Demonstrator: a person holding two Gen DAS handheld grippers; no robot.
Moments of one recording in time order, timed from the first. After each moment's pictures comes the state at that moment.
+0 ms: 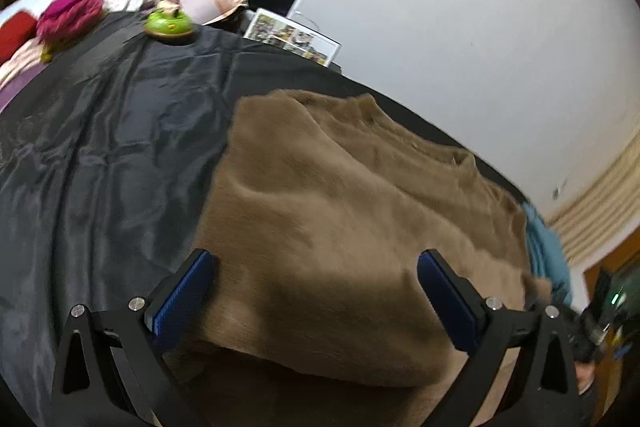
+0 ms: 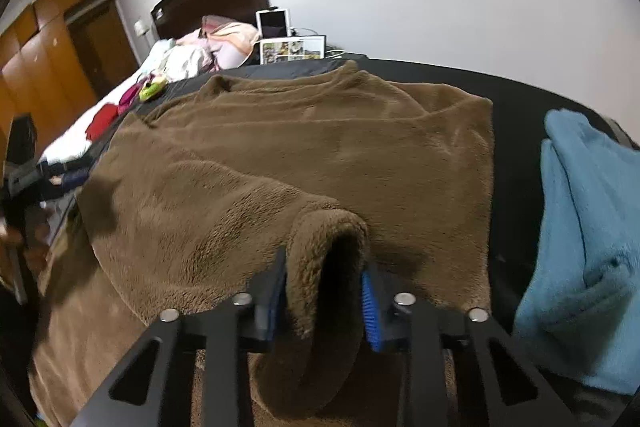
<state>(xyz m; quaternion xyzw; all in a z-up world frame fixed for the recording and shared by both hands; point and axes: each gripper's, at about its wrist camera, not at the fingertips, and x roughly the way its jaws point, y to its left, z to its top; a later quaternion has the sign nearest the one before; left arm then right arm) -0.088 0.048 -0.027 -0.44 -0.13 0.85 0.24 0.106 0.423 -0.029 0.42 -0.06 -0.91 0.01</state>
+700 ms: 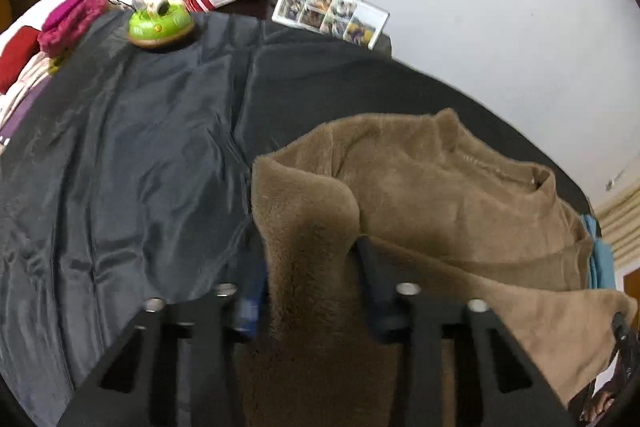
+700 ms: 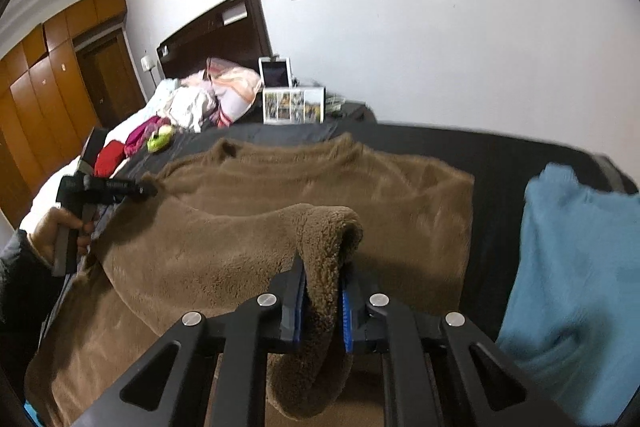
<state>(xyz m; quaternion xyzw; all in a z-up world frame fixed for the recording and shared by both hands) -0.173 0.089 -0.040 -0.50 -0.06 0.85 0.17 0.100 0.442 0.034 0.33 -0.07 -0.94 0.00</state>
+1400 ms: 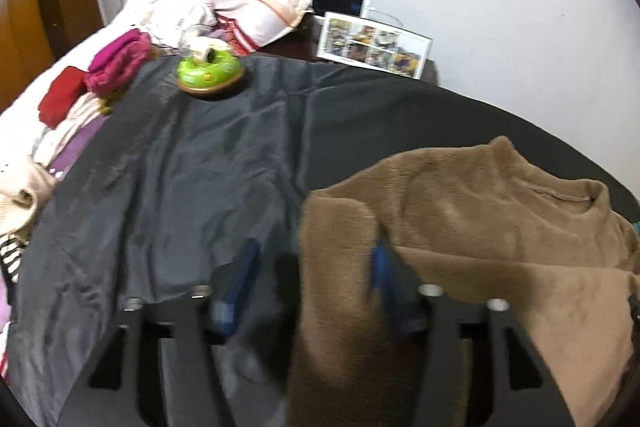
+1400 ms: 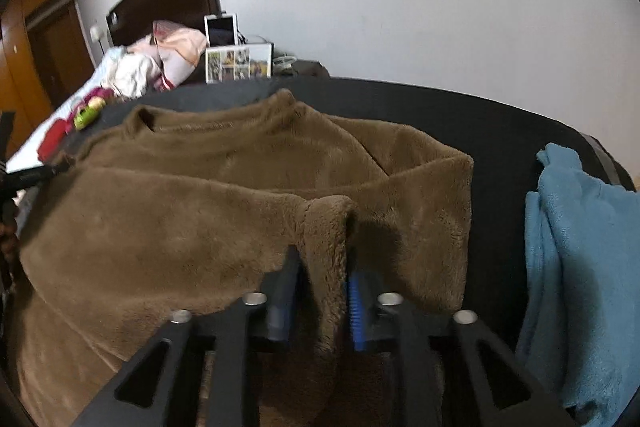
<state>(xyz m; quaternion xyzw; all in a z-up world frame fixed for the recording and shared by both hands) -0.181 0.086 -0.035 -0.46 0.00 0.89 0.08 0.028 0.466 -0.026 0.41 -0.05 -0.90 -0.10</state>
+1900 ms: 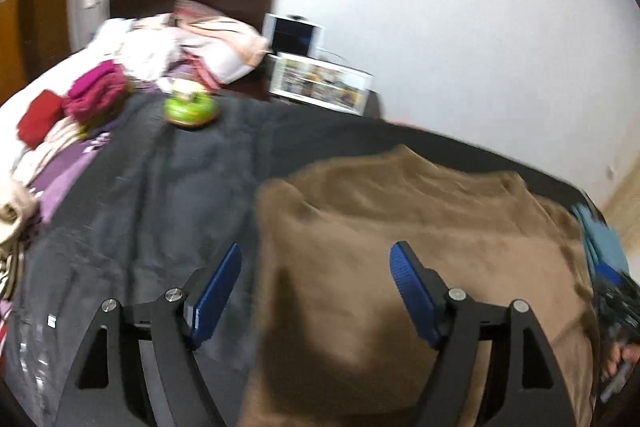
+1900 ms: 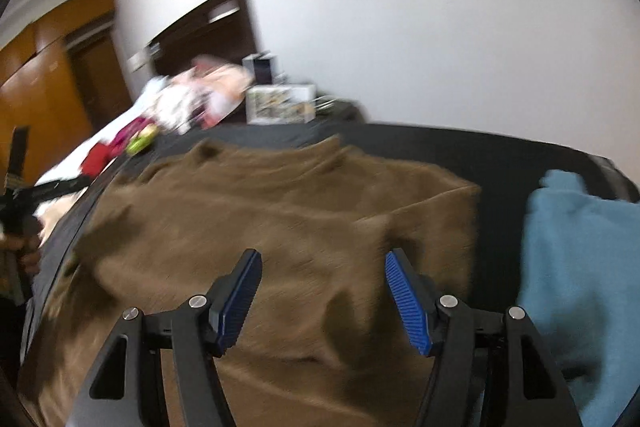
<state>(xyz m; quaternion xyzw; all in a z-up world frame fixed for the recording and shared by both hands) -0.102 0.082 0.008 -0.40 -0.01 0.90 0.19 0.069 0.440 -0.001 0.36 -0.06 -0.93 0.01</state>
